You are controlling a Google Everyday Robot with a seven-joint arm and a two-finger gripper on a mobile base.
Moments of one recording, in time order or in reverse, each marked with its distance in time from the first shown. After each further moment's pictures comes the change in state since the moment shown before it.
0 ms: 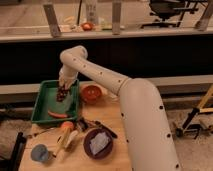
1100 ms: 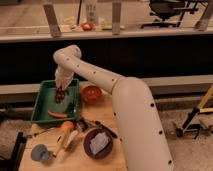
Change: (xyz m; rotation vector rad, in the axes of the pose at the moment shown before) arm -0.010 -0.009 0.009 -0.046 -0.004 -0.056
